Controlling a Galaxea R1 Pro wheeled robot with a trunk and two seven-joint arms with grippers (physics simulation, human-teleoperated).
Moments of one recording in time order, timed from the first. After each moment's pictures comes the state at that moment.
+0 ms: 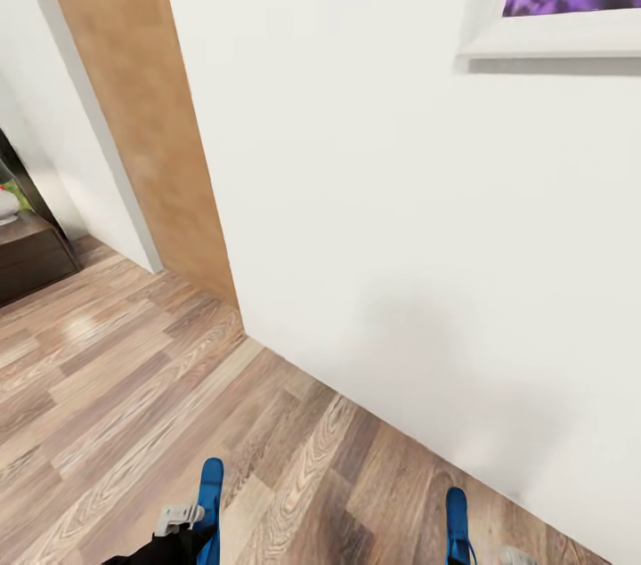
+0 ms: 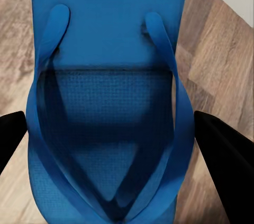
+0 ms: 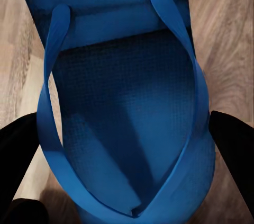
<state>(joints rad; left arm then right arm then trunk) -0.37 0.11 0.44 -0.35 -0.22 -0.05 -0.69 -0.26 -0.18 -0.45 -0.37 -0.02 0.13 0.76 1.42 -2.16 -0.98</state>
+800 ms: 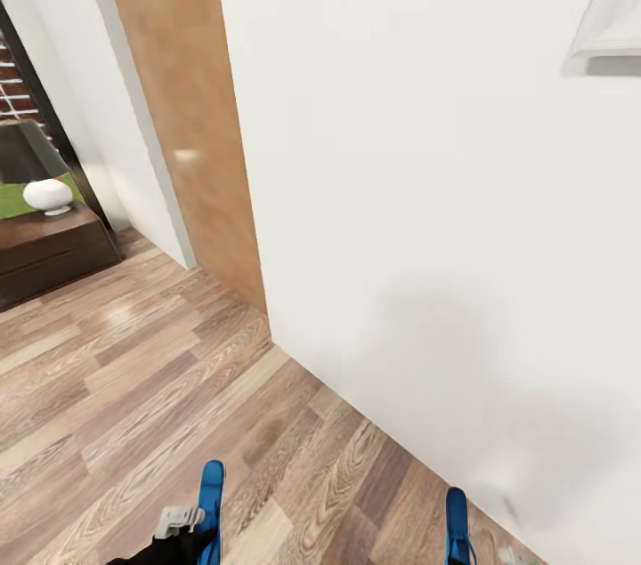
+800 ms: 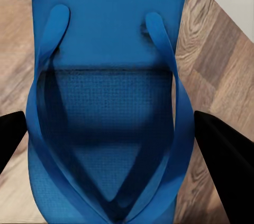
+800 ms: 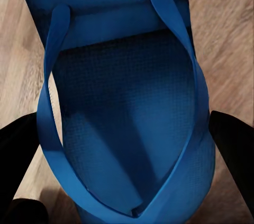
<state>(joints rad) -0.37 0.11 0.44 -0.34 -0.23 -0.05 -0.69 -0.26 -0.18 -0.46 -0.37 -0.02 0.13 0.76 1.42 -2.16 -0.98</state>
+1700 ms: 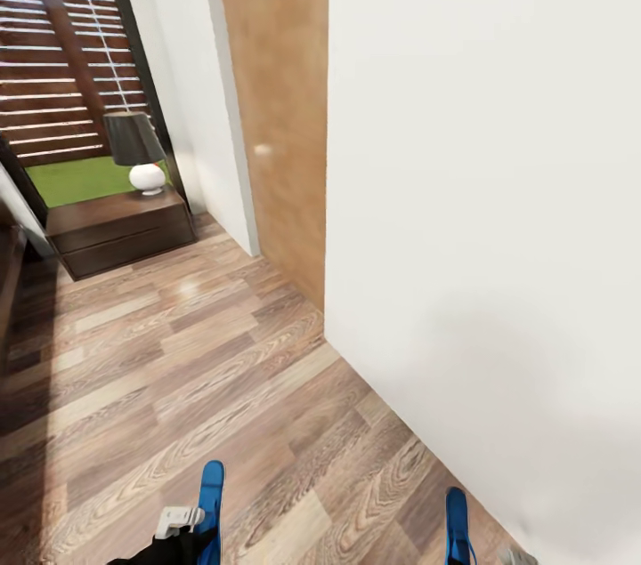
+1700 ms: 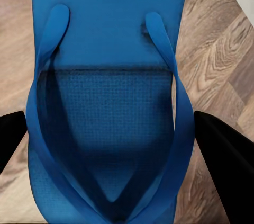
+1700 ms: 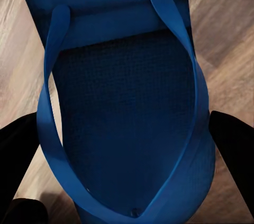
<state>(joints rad) -0.37 0.11 0.44 -0.34 -0.23 -0.05 -0.69 -0.26 -0.18 -0.46 -0.37 -0.02 0.13 0.76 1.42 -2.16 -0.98</state>
